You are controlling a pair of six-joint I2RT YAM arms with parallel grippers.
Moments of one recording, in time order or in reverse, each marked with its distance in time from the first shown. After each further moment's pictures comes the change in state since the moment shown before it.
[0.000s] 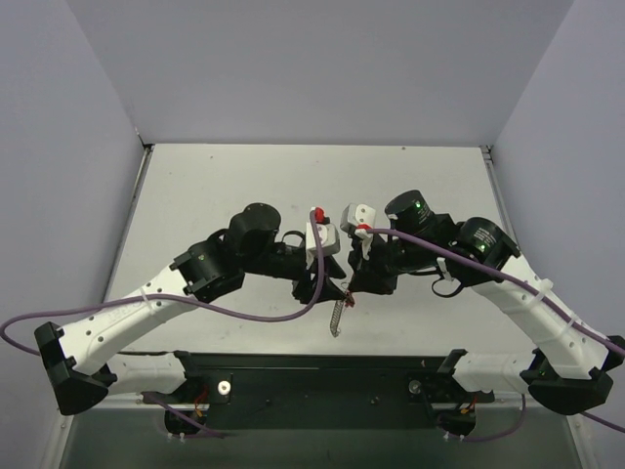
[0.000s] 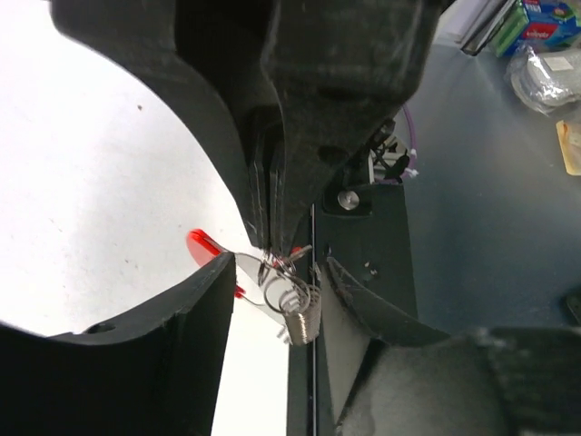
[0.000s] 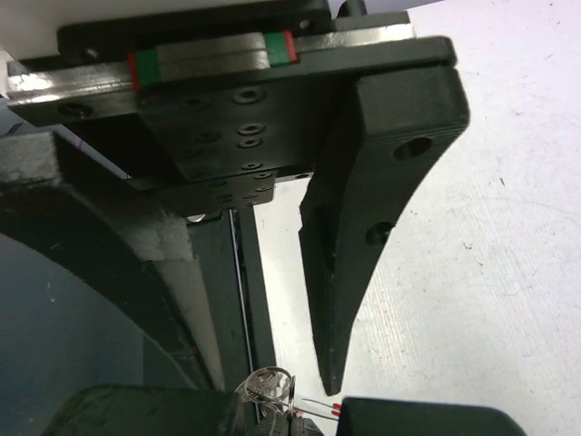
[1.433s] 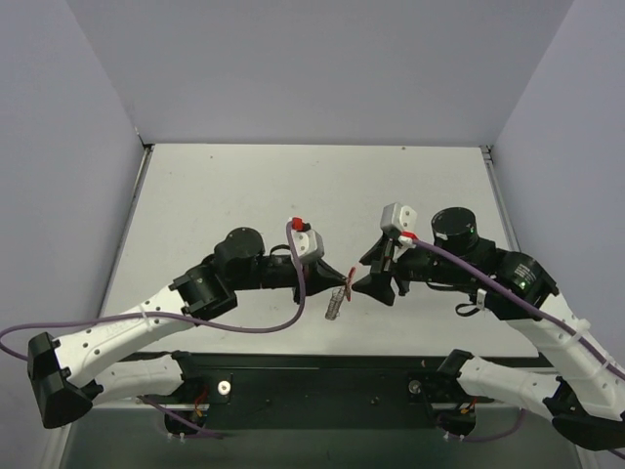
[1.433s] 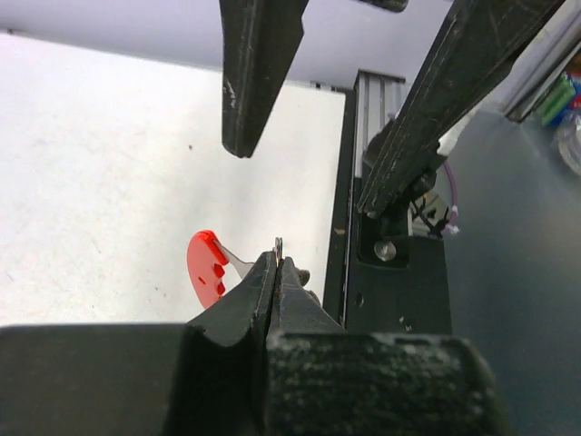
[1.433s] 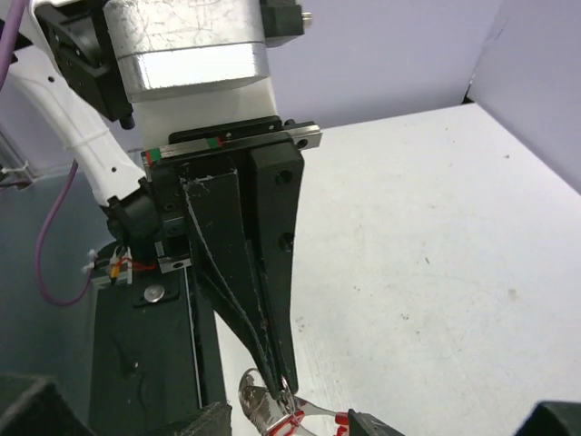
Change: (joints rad) left arm -0.019 -0.105 -0.248 0.346 -0.138 -0.091; right arm -0.047 -0.233 -0.195 0.277 0.023 0.064
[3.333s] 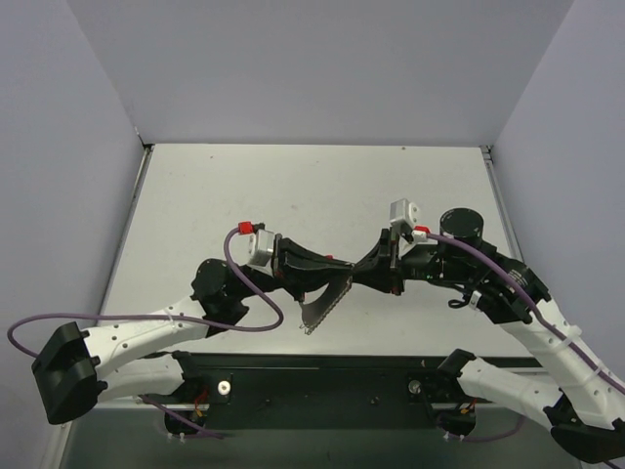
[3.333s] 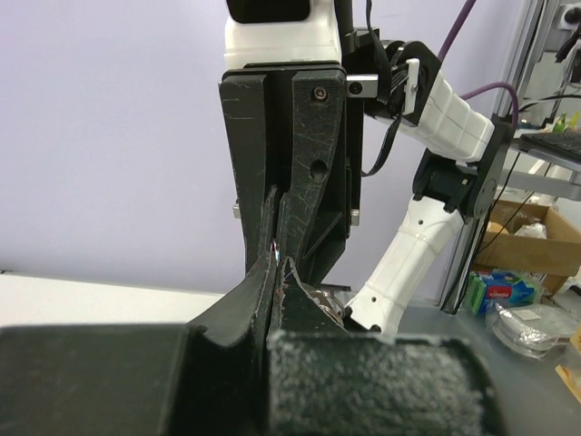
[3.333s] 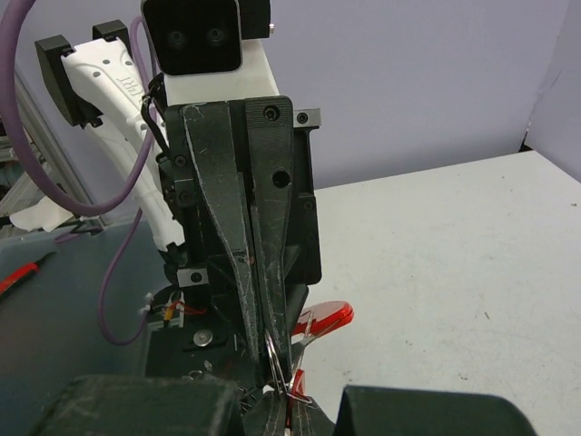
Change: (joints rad) left arm 0.005 0.010 -0.319 1.049 -0.001 -0.354; right arm -0.087 -0.071 -0.162 0.278 -0.248 0.117
